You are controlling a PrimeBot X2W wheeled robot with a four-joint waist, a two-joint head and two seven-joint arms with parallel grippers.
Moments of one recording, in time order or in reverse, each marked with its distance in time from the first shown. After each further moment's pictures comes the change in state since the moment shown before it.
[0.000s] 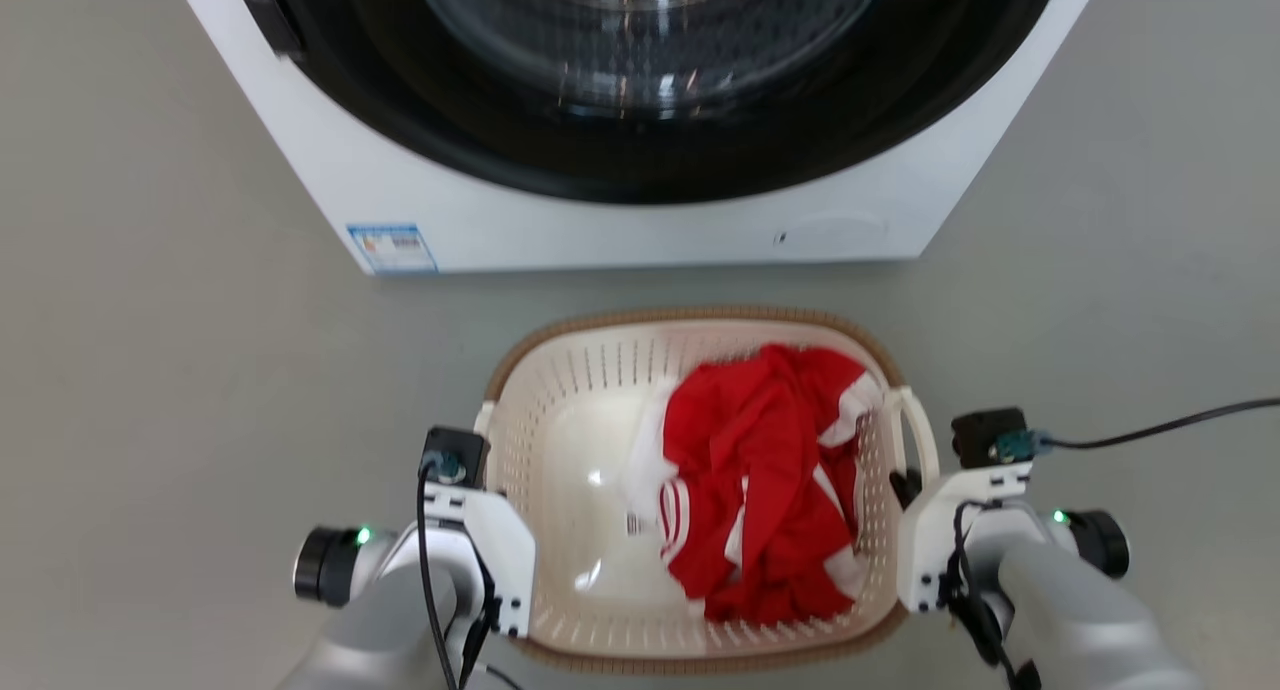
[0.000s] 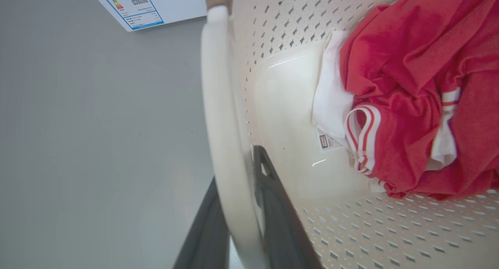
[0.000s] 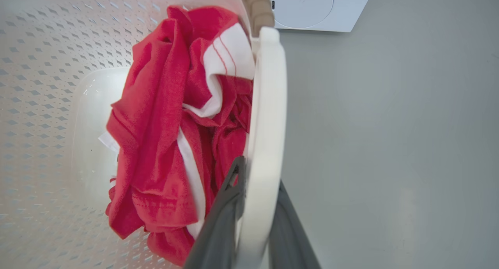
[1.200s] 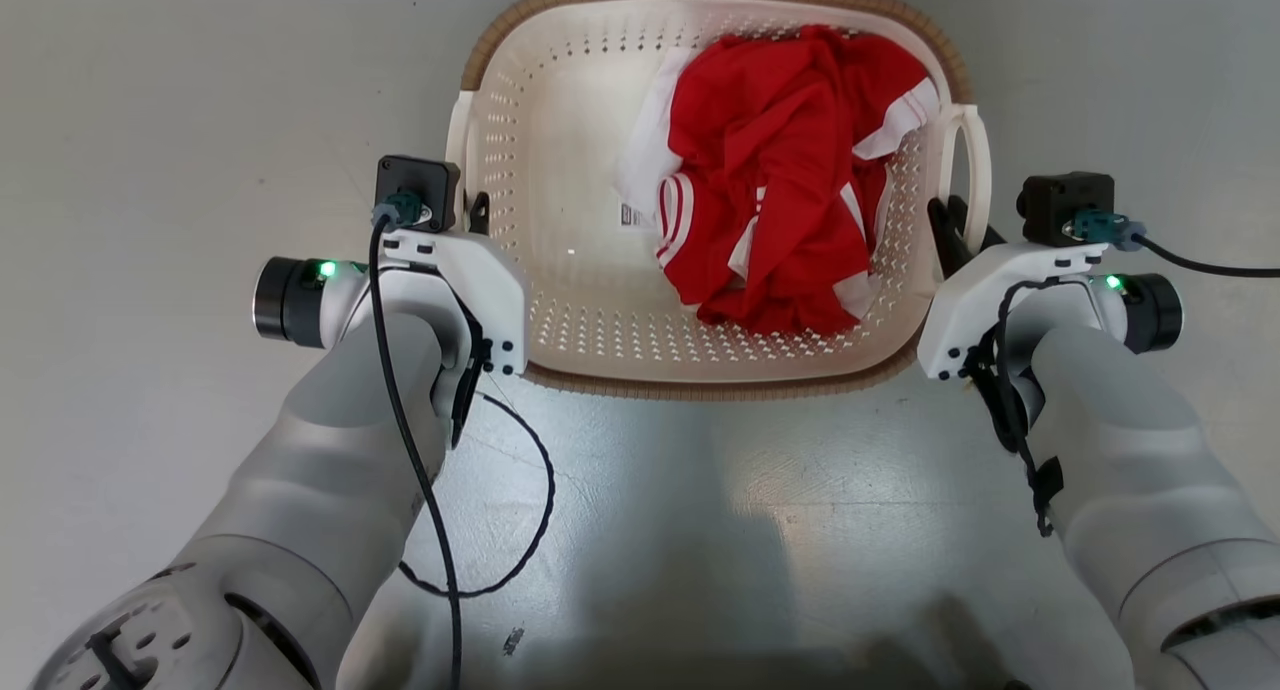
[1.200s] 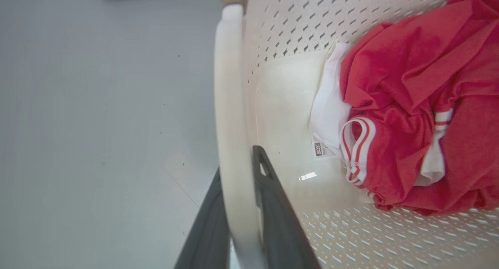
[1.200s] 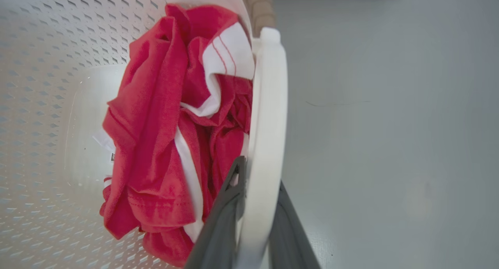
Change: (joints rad) left arm -0.367 -0.018 0.059 0.054 0.015 0.007 -0.123; right arm -0.314 0.005 -0.329 0.044 -0.299 0.001 -0.169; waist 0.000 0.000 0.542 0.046
